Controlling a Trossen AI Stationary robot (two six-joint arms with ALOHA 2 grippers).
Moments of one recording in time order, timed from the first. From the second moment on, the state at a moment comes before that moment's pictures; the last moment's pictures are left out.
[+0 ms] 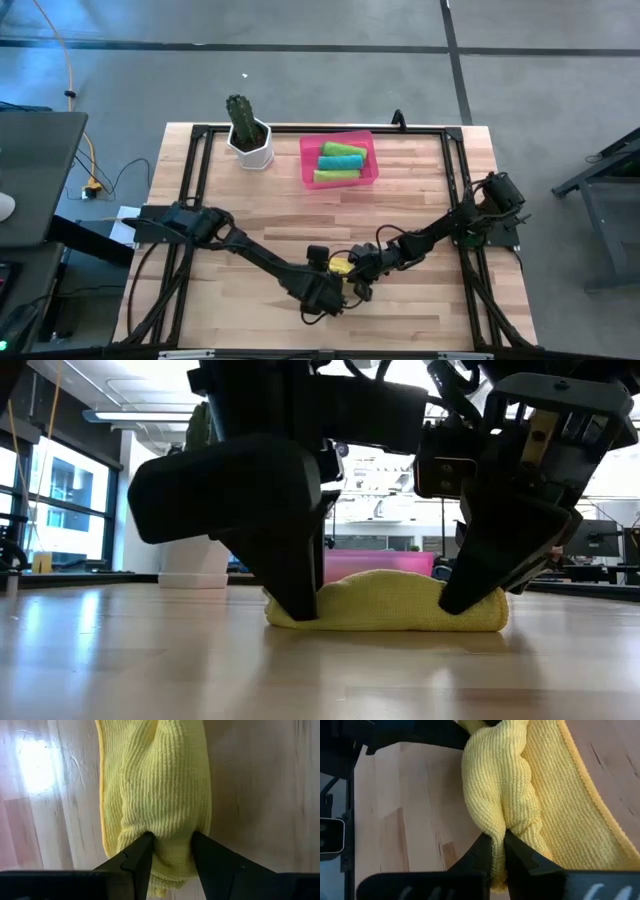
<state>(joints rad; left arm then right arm) -0.35 2.33 1.81 -0.97 -0.39 -0.30 0.44 1.83 0.77 0.17 0.02 0.83</state>
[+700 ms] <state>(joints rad) -0.34 2.33 1.81 -0.81 0.01 -0.44 0.48 1.49 0.76 -0.19 0.02 0.24</state>
